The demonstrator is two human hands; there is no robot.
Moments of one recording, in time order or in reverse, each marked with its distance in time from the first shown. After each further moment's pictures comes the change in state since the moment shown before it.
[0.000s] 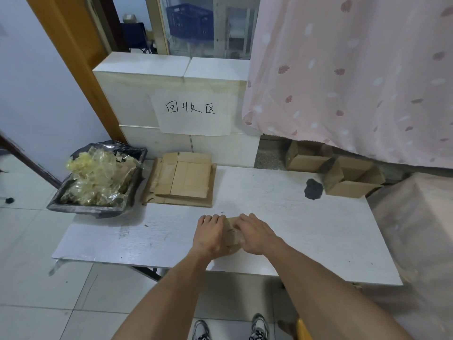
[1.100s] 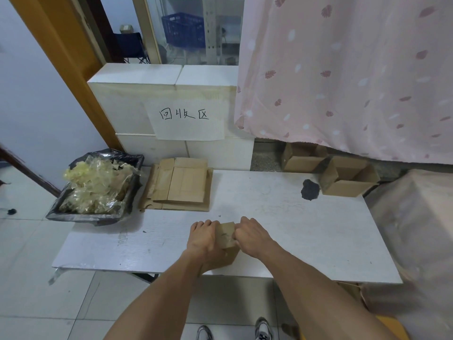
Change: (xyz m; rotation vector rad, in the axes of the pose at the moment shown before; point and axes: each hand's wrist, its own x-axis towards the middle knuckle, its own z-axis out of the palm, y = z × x) left_hand 0.004 0.000 -0.017 -0.071 -0.219 -0.117; right_hand -0.004 -0.003 -0.003 -0.278 0.020 -0.105
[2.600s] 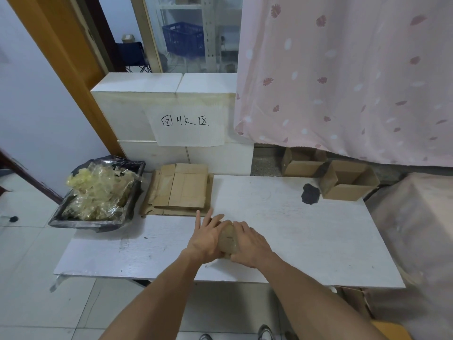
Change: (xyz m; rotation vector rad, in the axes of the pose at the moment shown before) left_hand -0.001 0.000 -0.014 0.163 0.065 0.244; right_hand -0.005 -0.010 0.012 0.467 -0.023 0.292
